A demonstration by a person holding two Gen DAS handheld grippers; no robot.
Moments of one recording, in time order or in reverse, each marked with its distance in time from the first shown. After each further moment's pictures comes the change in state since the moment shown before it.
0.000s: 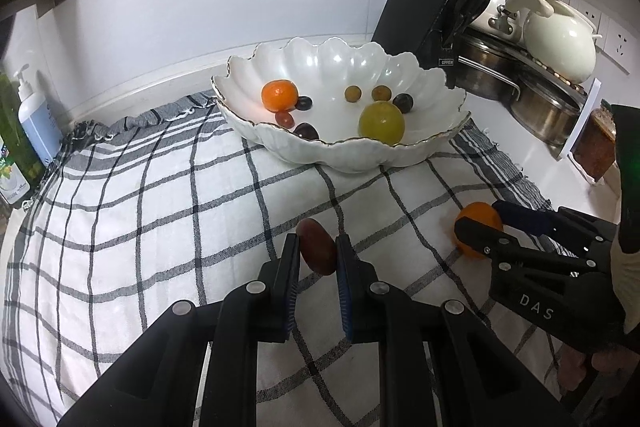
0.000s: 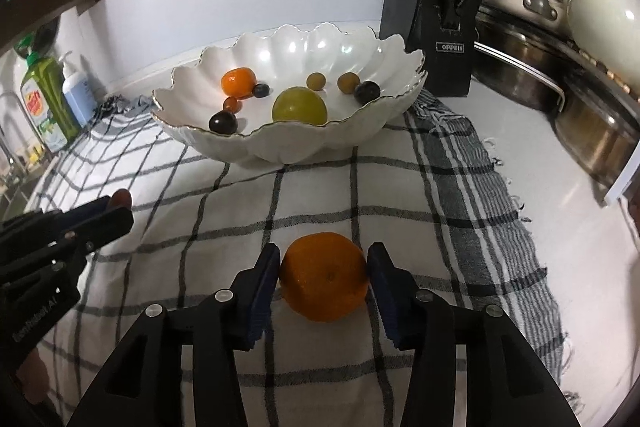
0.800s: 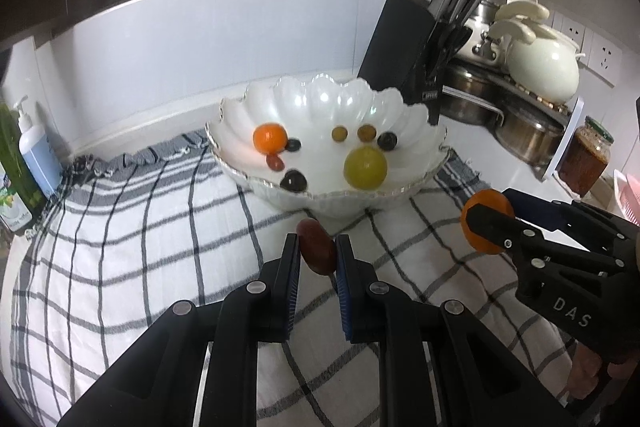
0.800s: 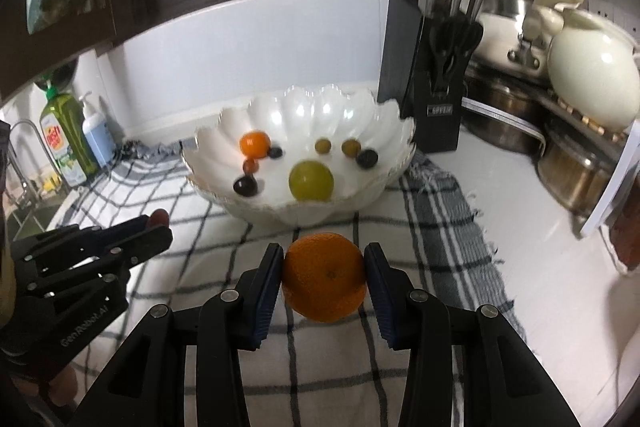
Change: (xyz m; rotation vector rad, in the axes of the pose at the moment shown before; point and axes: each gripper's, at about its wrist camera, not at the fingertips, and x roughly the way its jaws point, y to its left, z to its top) left arm -0.025 -0.004 0.026 0.027 -0.098 -0.031; right arm -0.055 0.007 0.021 0.002 -0.163 0.001
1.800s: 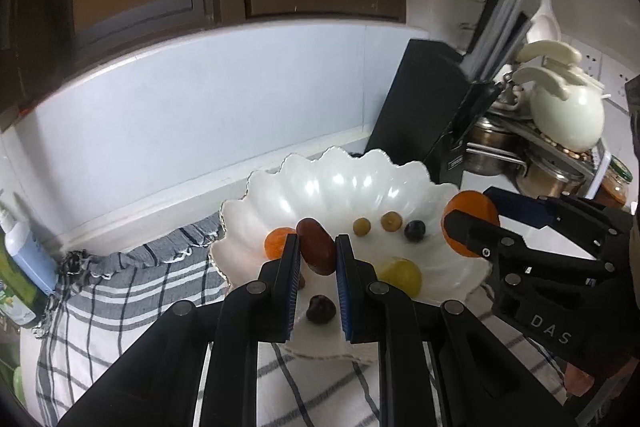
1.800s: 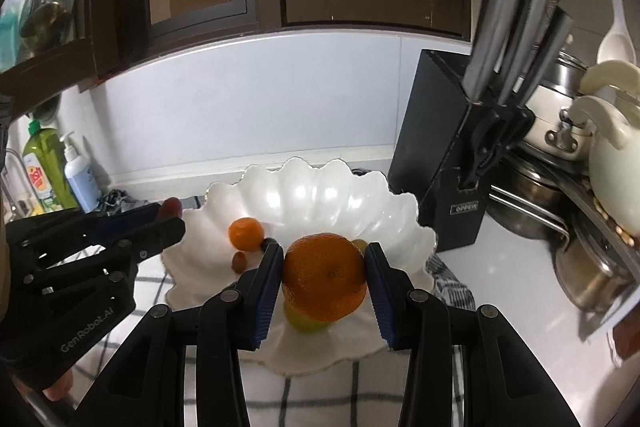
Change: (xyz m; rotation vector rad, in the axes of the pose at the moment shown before) left arm 0.051 0.021 0.100 0.069 -0.063 0.004; right arm 0.056 0.007 0.095 -0.059 -0.074 -0.005
